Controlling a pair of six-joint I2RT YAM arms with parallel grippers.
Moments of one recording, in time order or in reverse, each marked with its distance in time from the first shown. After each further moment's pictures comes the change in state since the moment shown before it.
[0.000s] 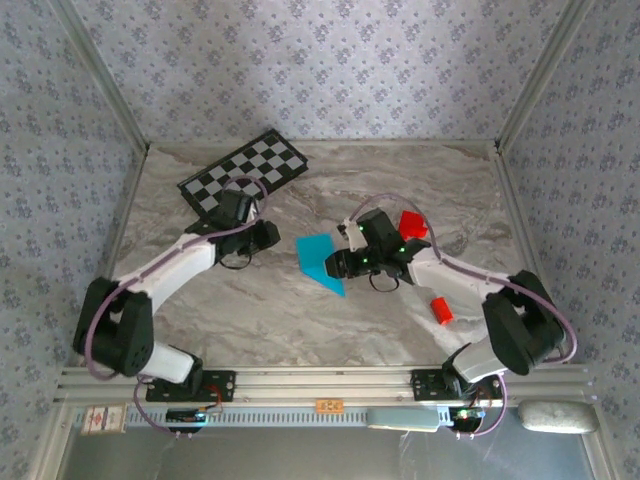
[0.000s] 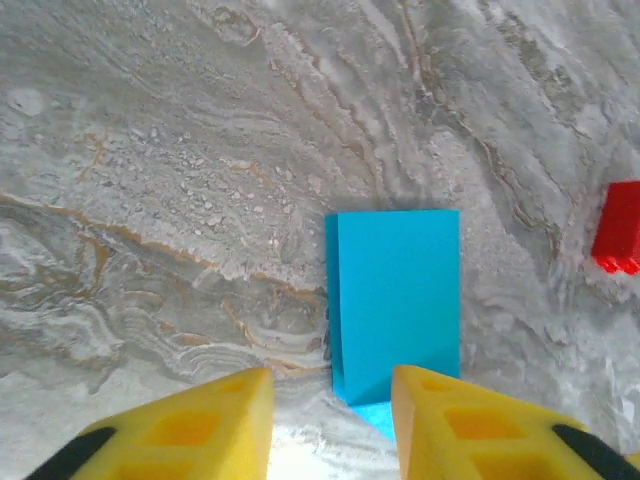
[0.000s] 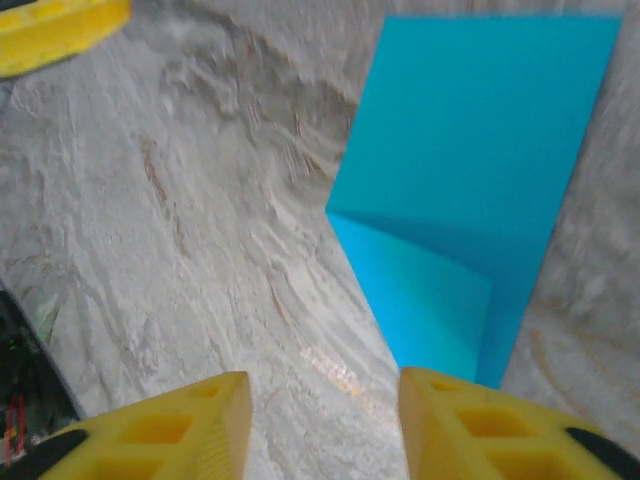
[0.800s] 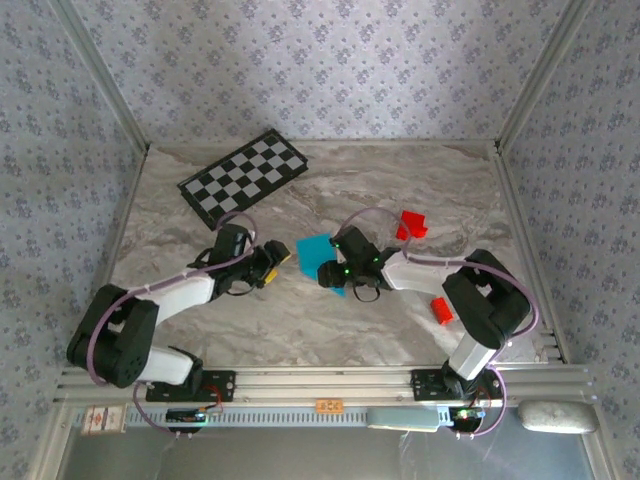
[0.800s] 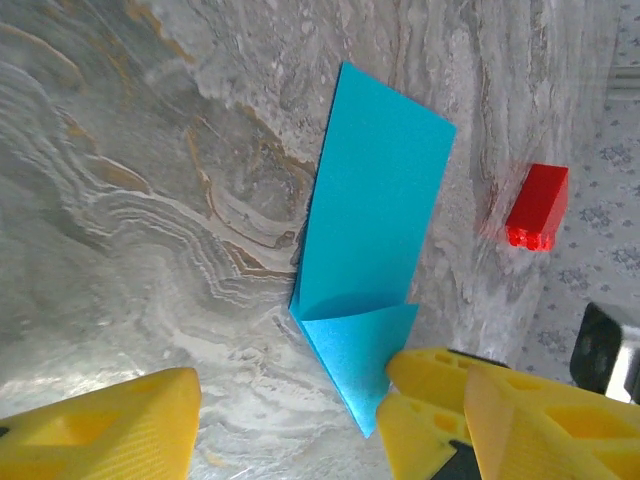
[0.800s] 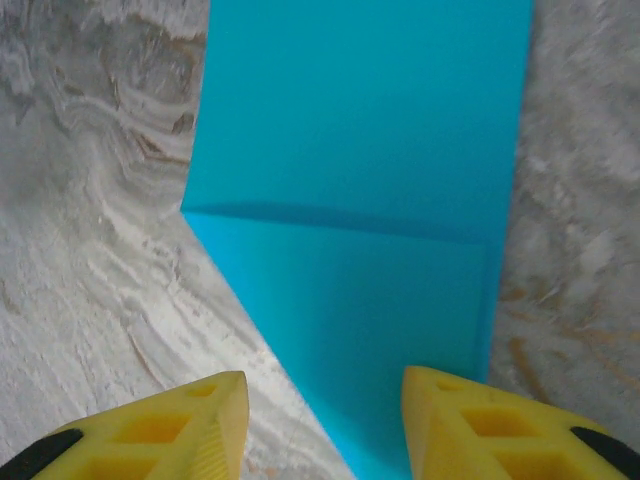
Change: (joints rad) left arm -0.020 0.016 -0.353 0.482 0.241 -0.411; right arm 0.093 0.237 0.000 0.093 0.204 0.180
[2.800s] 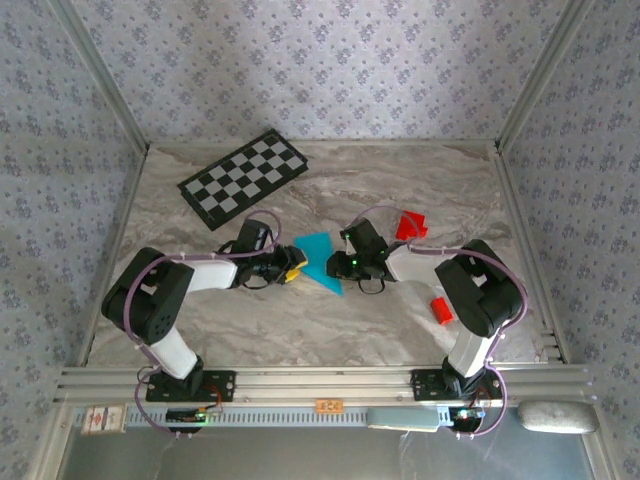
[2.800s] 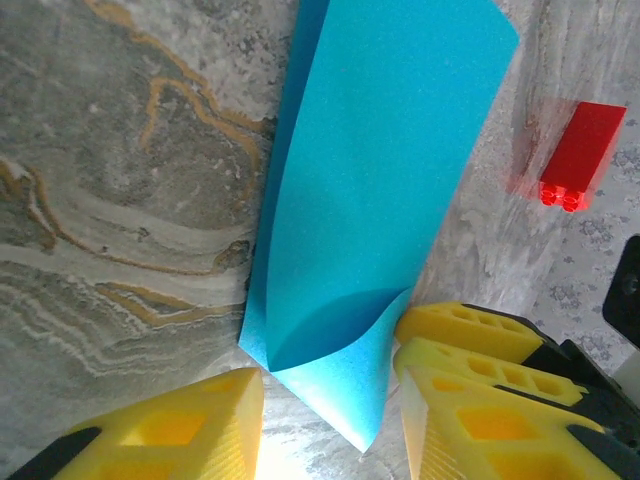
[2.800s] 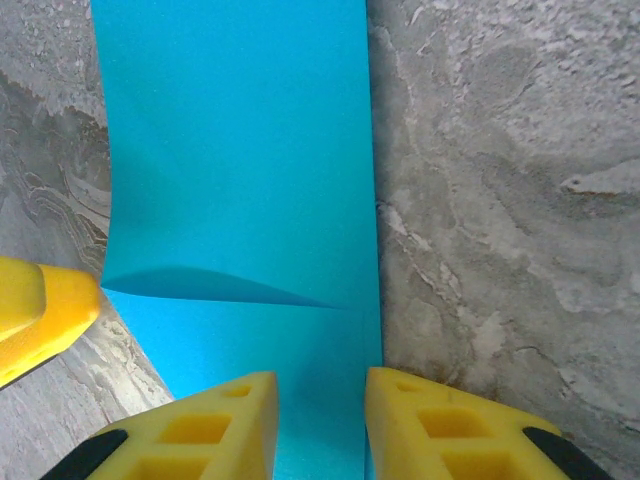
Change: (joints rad) left arm -0.064 0.259 0.117 0.081 0.095 -0.018; right arm -0.098 0.069 -0.008 0.075 -0.099 0.055
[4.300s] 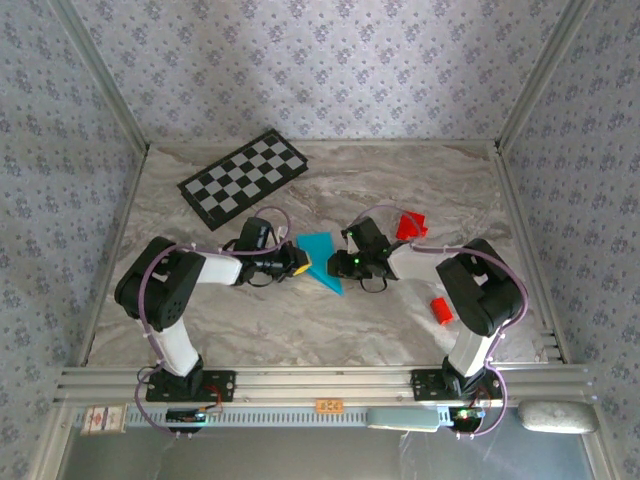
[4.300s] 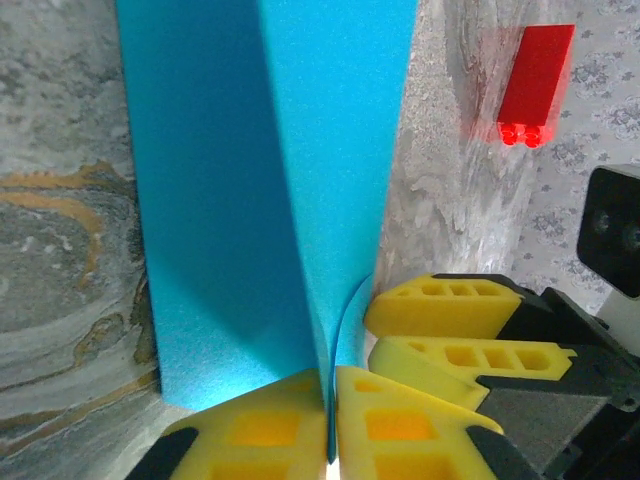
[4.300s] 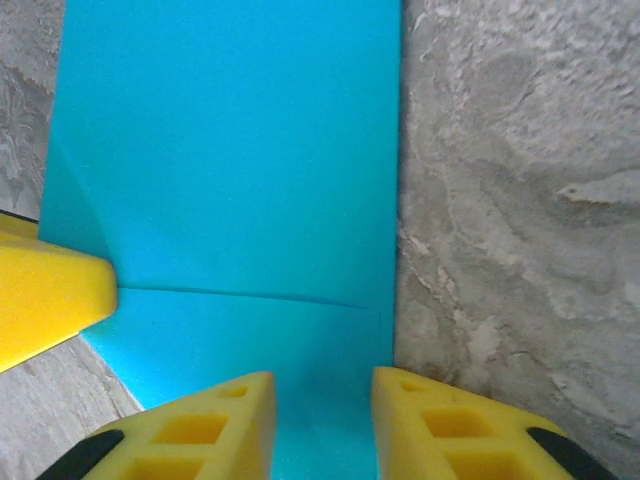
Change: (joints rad) left arm 0.014 0.100 0.024 0.150 0.133 0.143; right arm -0.029 -0.010 -0.002 -0.001 -0.045 -0.033
